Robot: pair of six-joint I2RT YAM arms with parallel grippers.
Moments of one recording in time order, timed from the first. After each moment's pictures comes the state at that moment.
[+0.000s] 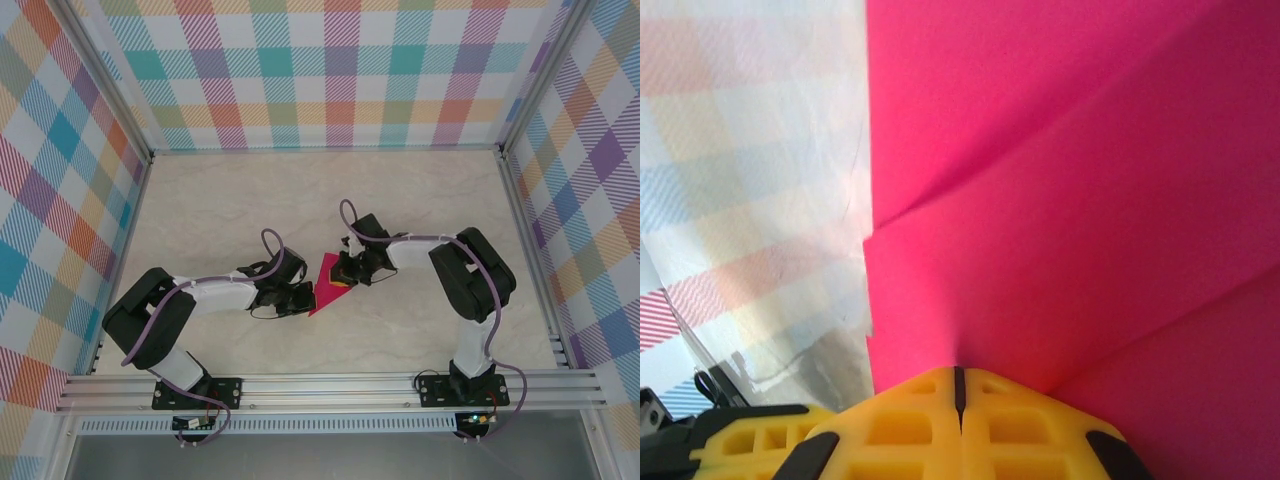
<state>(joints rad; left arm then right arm) -0.73 1.58 0.70 -0.20 0.30 -0.86 0.57 1.90 1.00 -0.21 -0.61 0.73</state>
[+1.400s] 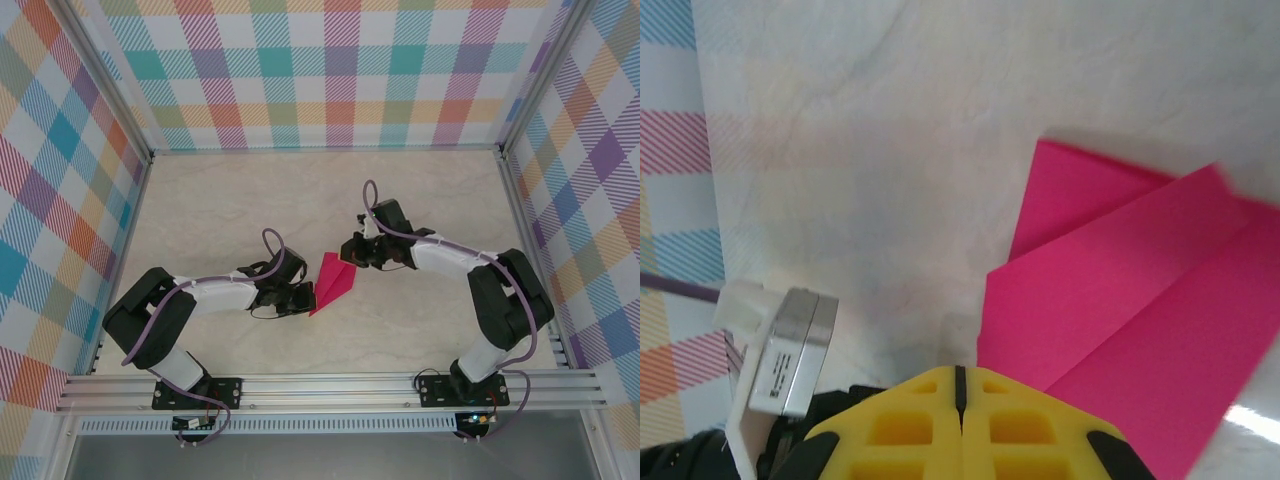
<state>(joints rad) -0.73 1.58 0.70 -0.19 0.30 -0.84 0.55 1.65 0.94 -0.18 -0.56 0.75</state>
